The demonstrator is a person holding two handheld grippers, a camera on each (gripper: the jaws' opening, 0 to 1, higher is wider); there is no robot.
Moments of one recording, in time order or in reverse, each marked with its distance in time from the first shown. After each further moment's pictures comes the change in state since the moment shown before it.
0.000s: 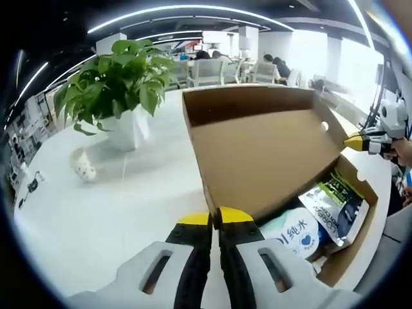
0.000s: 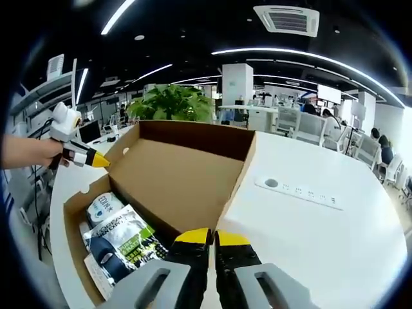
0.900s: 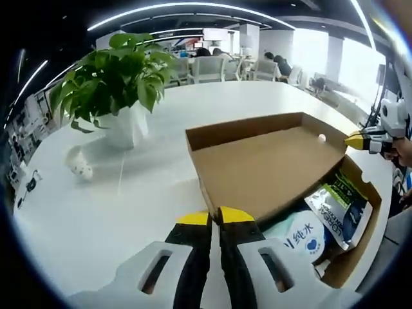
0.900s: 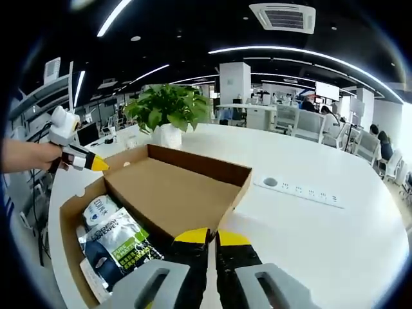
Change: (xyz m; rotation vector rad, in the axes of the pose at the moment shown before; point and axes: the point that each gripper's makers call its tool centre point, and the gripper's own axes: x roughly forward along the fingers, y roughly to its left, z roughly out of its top) left arm 0.016 0.006 -0.002 -0.008 0.016 -0.001; right arm 0.011 -0.006 0.000 0.017 0.005 -0.004
